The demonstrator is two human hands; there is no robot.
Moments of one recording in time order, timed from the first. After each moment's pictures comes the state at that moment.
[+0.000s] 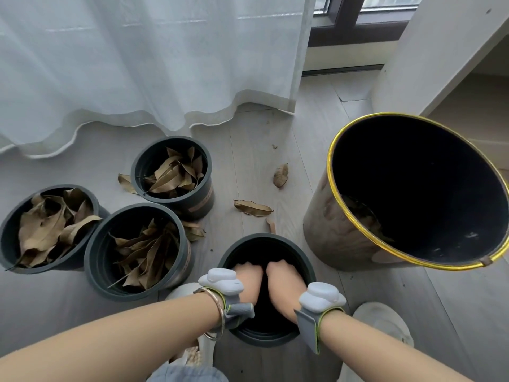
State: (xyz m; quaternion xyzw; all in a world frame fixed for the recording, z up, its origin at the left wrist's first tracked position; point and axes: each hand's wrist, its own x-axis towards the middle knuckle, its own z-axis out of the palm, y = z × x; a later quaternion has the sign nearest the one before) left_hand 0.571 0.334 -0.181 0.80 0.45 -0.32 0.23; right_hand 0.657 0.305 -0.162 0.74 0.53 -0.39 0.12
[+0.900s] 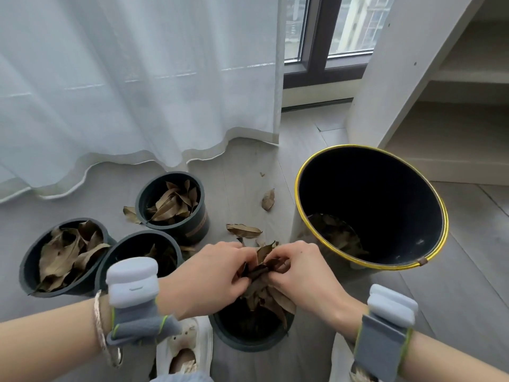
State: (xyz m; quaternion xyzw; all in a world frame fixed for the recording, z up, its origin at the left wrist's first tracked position) left_hand 0.551 0.343 -0.021 0.91 0.33 -0.06 0.24; right_hand 0.701 0.274 -0.044 0.73 0.53 -0.37 -0.23
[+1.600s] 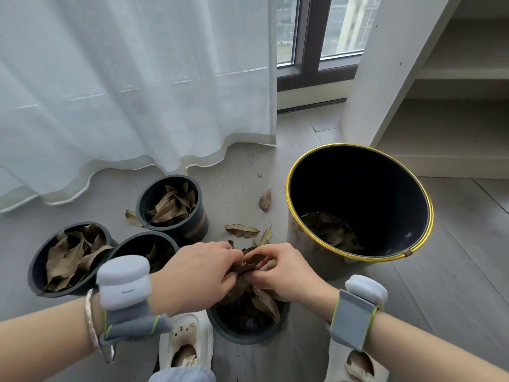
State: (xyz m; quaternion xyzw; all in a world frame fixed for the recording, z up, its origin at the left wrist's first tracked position) left_hand 0.551 0.335 -0.009 0.92 0.34 -0.14 0.10; right_hand 0.699 0.274 -0.049 0.67 0.47 -0.51 -0.27
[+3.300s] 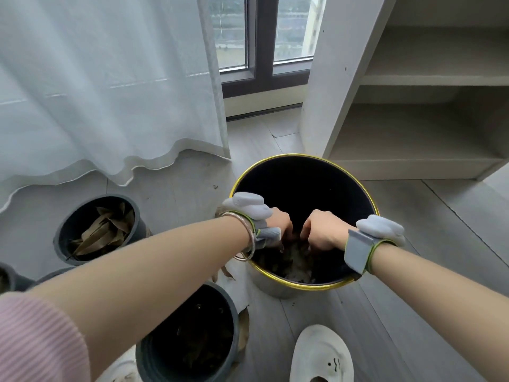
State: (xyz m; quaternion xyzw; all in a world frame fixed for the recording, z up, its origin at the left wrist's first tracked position) left_hand 0.775 0.396 -0.081 0.93 0.24 -0.25 0.13; right_hand 0.872 0.319 -0.066 0.82 0.46 -0.33 0.04
